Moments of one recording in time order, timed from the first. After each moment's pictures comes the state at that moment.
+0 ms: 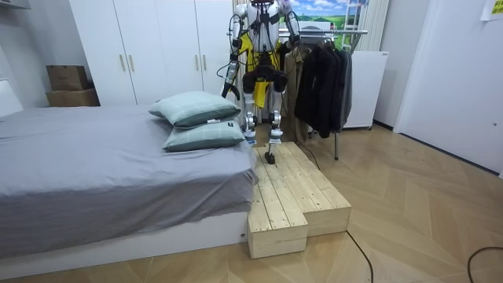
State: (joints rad) left arm 0.17 0.24 0.04 1.13 0.08 0.03 0.24; right arm -0.06 -0.36 0.03 0.03 0.00 0.06 0.05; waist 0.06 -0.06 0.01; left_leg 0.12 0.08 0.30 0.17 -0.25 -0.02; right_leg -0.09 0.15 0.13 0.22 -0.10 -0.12
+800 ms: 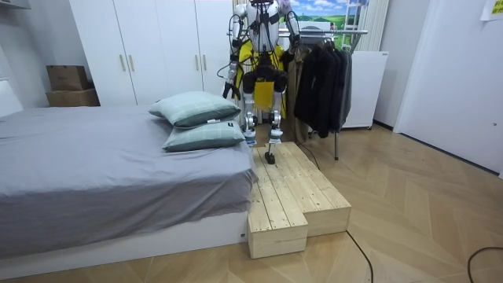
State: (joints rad) left arm 0.19 0.23 0.04 1.05 0.07 0.08 0.22; right arm -0.07 -0.37 0.03 0.24 0.02 0.13 0.11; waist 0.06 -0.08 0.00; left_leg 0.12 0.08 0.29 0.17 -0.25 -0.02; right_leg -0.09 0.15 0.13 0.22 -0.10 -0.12
